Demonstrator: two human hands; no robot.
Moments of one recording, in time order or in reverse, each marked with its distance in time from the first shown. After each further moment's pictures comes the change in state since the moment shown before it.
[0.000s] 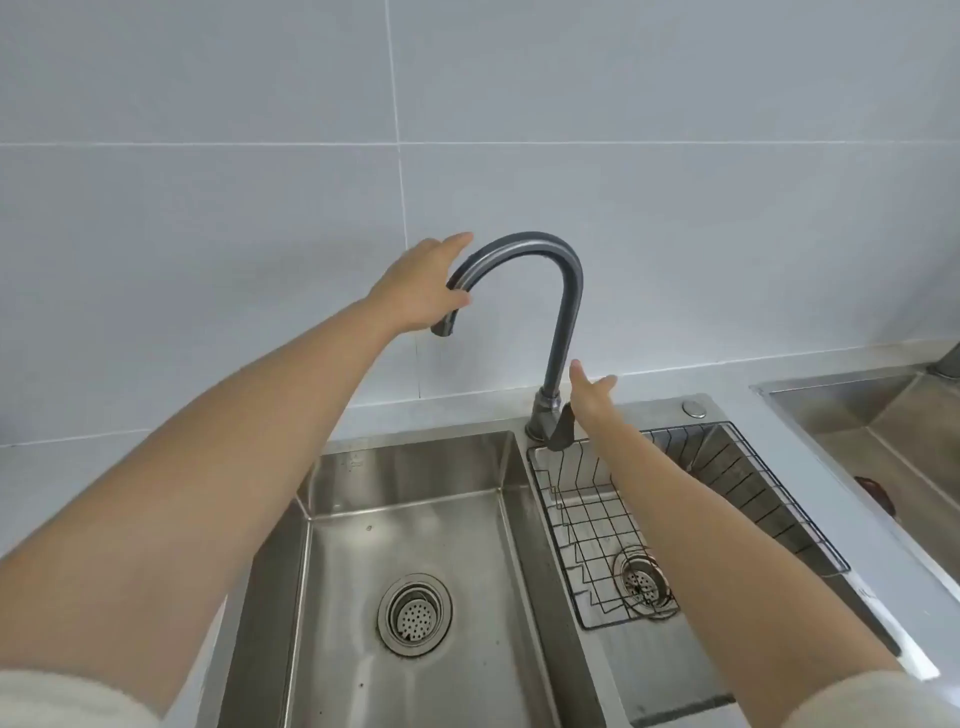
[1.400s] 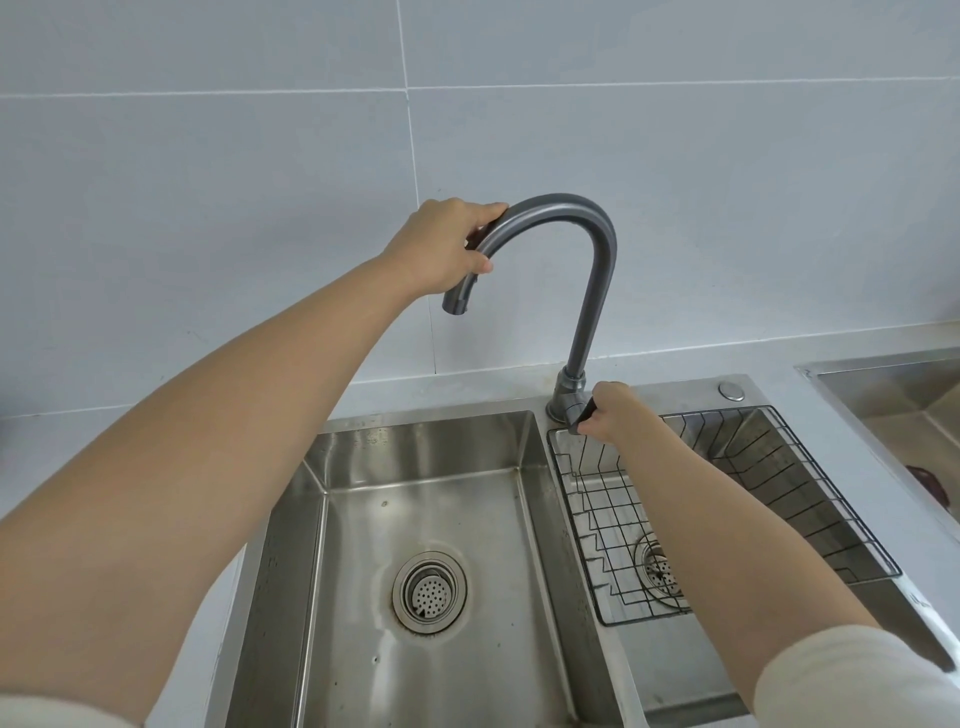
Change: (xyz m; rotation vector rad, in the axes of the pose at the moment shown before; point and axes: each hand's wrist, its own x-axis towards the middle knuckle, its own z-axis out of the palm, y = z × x) left_hand 0.010 0.008 -0.002 -0.018 -0.012 0.037; right_hand 0.060 0.025 0.014 0.276 -0.007 0.306
